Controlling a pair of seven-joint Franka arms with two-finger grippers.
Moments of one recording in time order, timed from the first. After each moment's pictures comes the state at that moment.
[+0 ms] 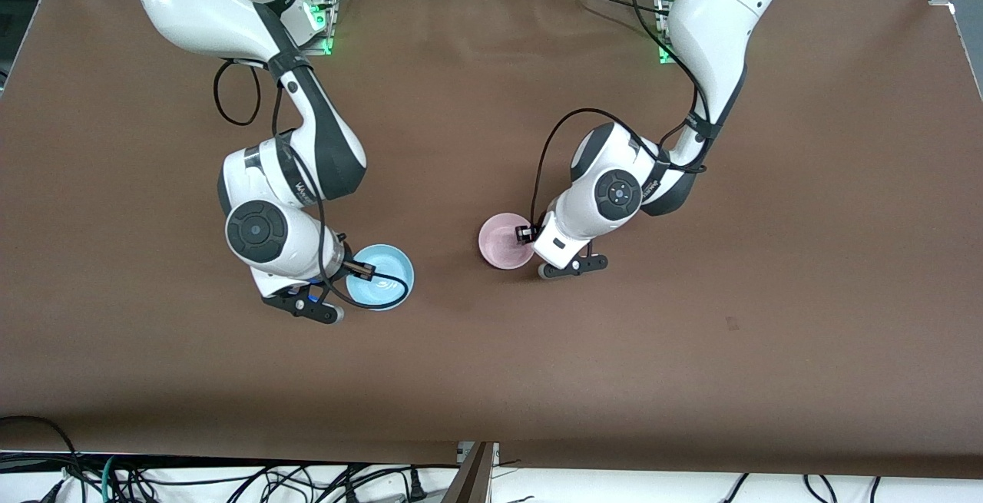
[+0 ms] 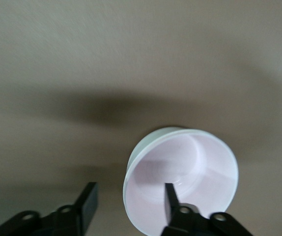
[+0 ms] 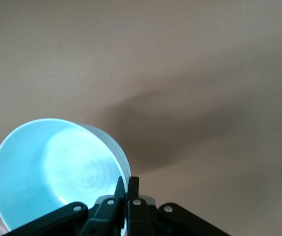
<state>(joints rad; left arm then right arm) -0.40 0.71 -0.18 -1.55 -0.25 2.28 -0.63 0.35 0.73 0.06 -1.24 0.02 1.90 0.72</state>
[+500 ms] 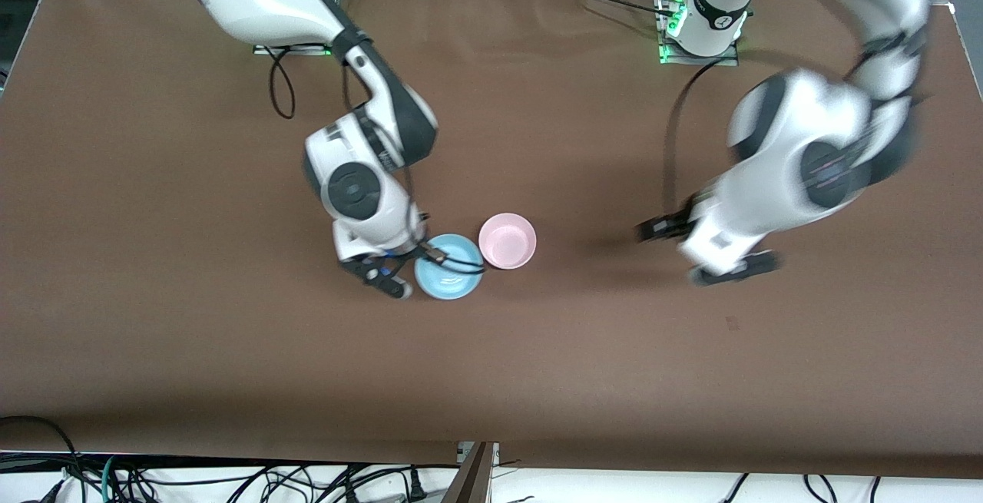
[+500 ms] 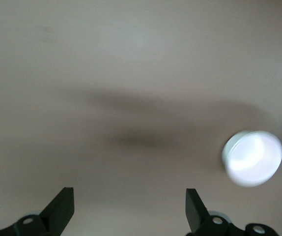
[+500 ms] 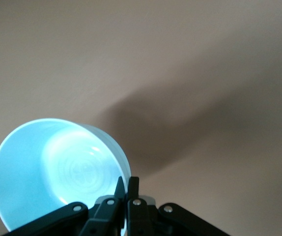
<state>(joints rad) -0.16 0.34 -0.10 -1.45 -0.08 1.64 -0.43 0.52 0.77 0.10 -1.24 0.03 2.06 1.14</state>
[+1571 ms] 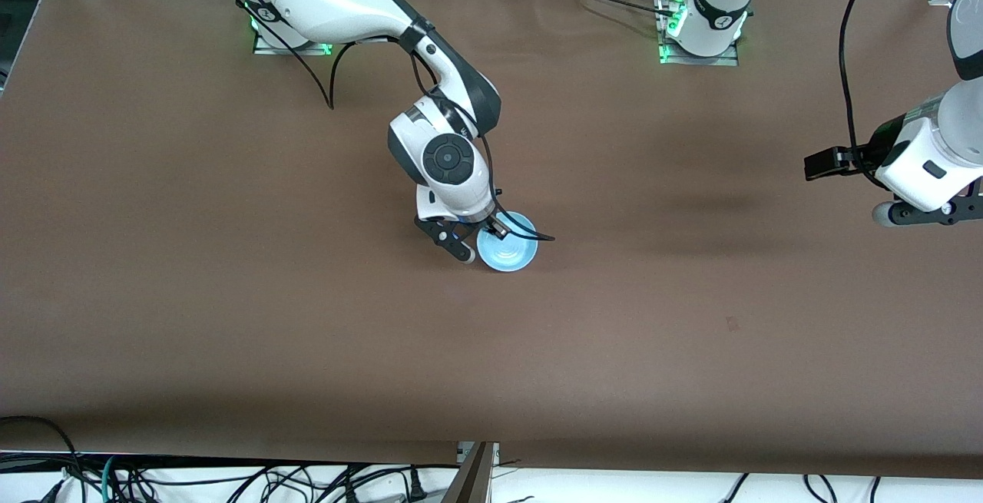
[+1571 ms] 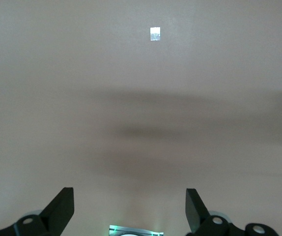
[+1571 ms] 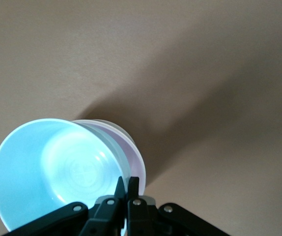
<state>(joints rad) -0.05 0.24 0.00 -1.39 0.04 1.40 -0.14 0.64 0.83 0.10 -1.26 0.05 2.12 1.36</state>
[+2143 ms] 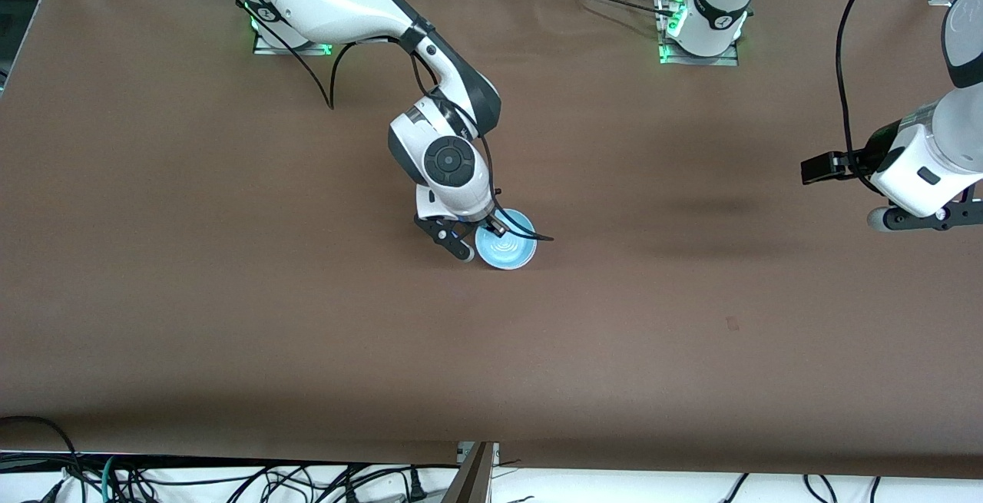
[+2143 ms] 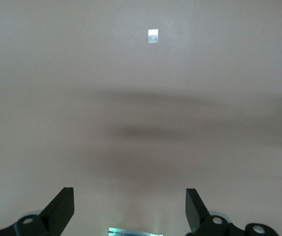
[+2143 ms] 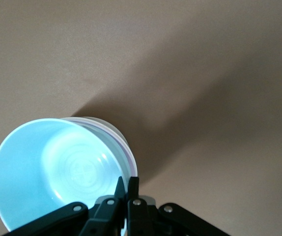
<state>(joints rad) -0.05 0.26 0.00 -1.37 0.03 1.41 -0.14 0.64 0.84 0.10 -1.27 0.06 2.11 1.36</state>
